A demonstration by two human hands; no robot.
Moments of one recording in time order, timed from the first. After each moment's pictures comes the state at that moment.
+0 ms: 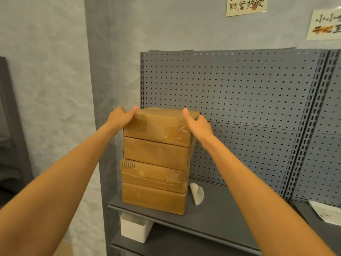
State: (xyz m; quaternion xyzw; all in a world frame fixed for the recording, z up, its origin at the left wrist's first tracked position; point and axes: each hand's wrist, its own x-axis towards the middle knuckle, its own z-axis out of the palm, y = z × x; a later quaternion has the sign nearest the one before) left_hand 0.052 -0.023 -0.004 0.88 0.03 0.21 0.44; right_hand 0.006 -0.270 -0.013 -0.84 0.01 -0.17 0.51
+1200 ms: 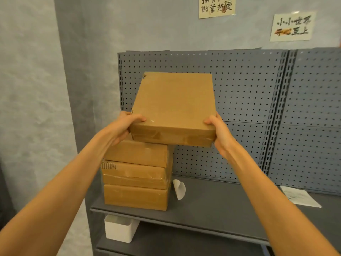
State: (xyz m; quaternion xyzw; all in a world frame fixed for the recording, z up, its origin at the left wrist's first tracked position) left_hand 0.020 -0.095 -0.010 0.71 -0.11 0.03 0.70; right_hand -0.050 -0.373 -0.025 -0.67 -0.06 -0.17 0.72
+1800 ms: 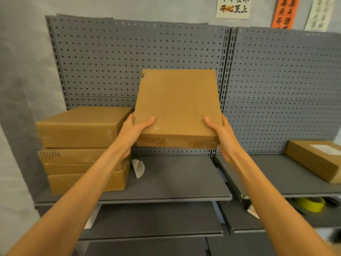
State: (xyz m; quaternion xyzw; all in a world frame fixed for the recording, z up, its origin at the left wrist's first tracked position) left_hand -0.038 -0.248 -0.087 0.69 -0.21 0.00 0.69; right_hand -0.147 -0.486 -0.089 -0.69 0.05 -0.27 0.66
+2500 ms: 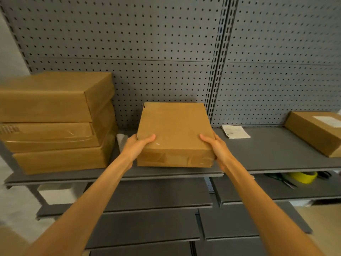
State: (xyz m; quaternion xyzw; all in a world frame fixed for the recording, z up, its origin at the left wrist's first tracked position) left_hand -0.026 -0.308 -0.215 0.75 -0.04 -0.16 0.64; right_hand -0.130 -0.548 -0.222 -0.68 0.22 -0.12 0.69
